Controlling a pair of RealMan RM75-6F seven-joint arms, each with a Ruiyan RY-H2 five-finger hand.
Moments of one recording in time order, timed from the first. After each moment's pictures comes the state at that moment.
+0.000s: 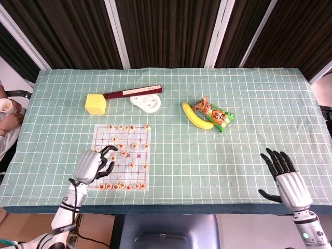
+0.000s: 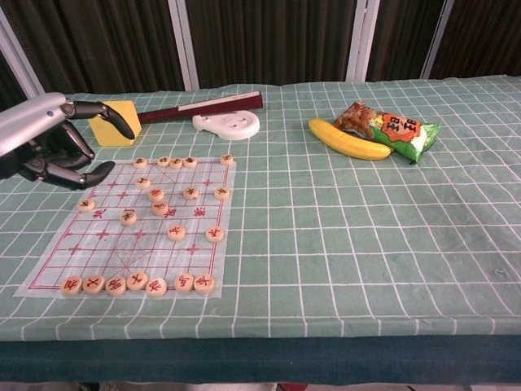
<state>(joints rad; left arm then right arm) -0.44 -1.50 -0.20 -1.69 1.35 1.20 0.21 0.10 -1.16 -0.01 -1.58 -1.66 1.50 -0.05</state>
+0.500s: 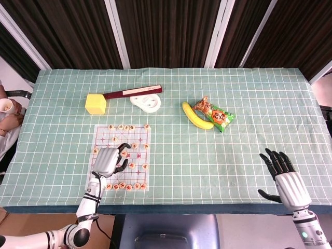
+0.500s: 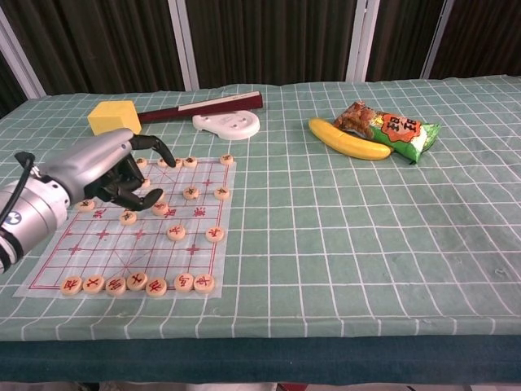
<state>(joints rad) -0.56 -1.73 -0.25 -1.49 1.16 1.15 0.40 0.10 -1.16 -0.01 -1.59 -1.65 1.49 -0.05</state>
